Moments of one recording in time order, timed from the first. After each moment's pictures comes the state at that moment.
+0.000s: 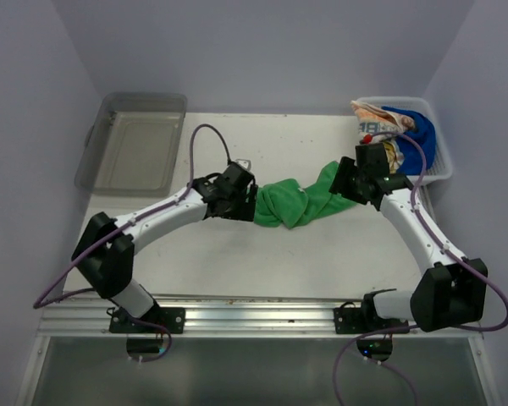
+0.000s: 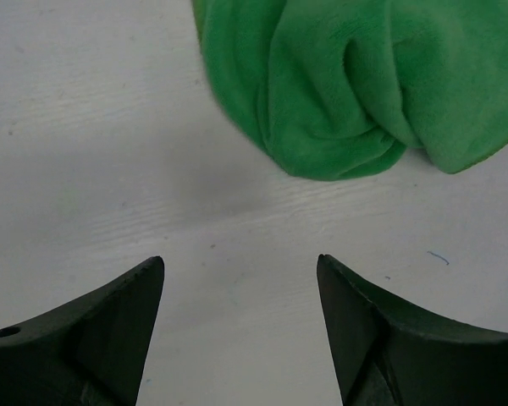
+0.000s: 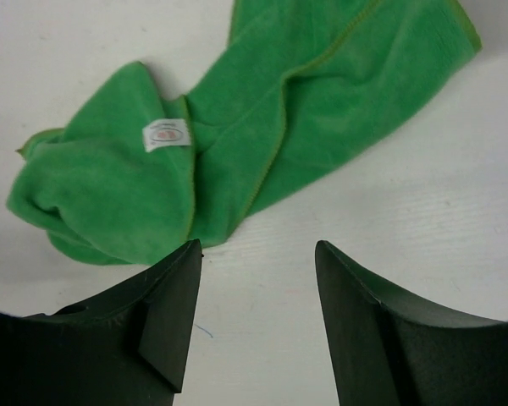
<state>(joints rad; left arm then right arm) -0.74 1.56 1.15 -0.61 -0.20 -0.55 0.20 1.31 1.09 -0.63 0.06 0.51</state>
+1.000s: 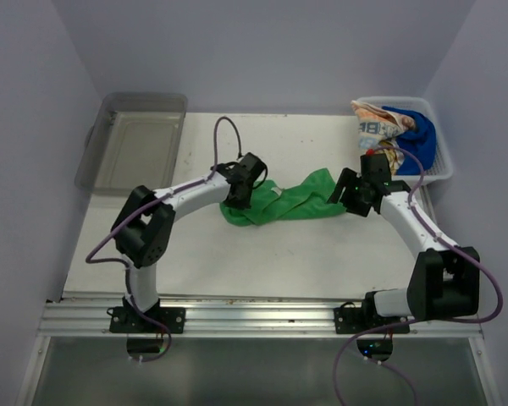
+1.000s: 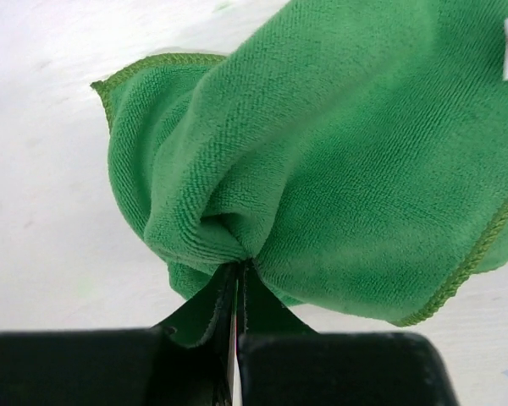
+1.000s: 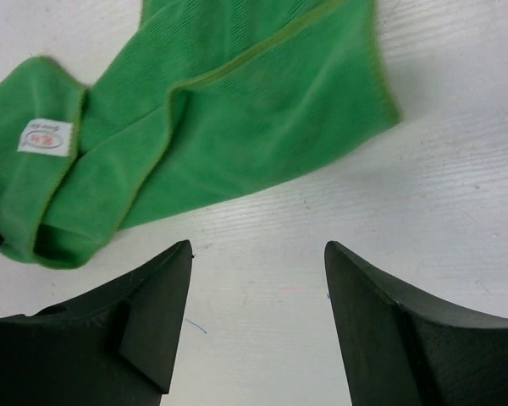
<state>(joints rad) -0.73 1.97 1.47 -0.66 -0.30 -0.46 0.10 1.36 0.94 -0.55 -0.08 0.53</state>
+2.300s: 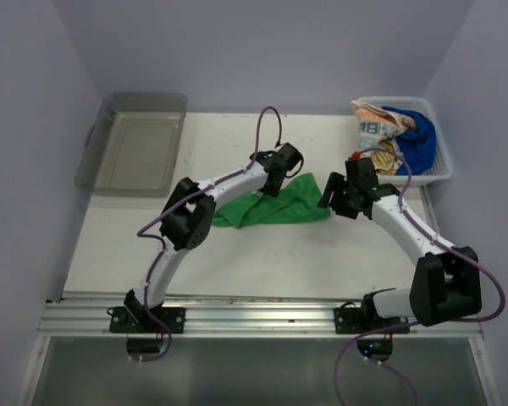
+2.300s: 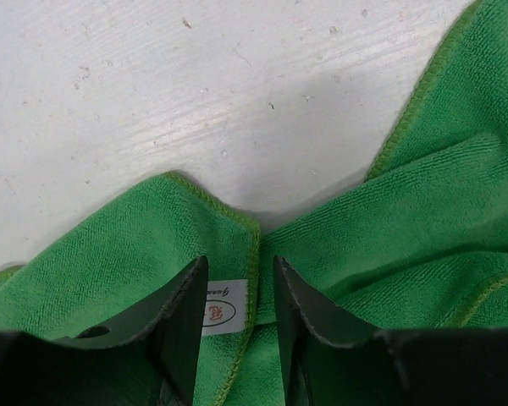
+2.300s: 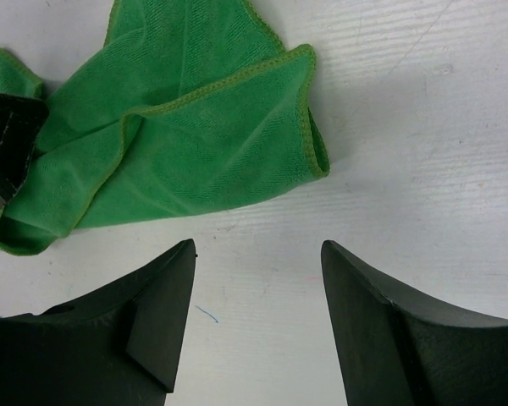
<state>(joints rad) -0.78 2.31 1.95 -0.78 -0.41 -0.32 0.22 1.35 0.91 -0.52 -0.03 0.57</state>
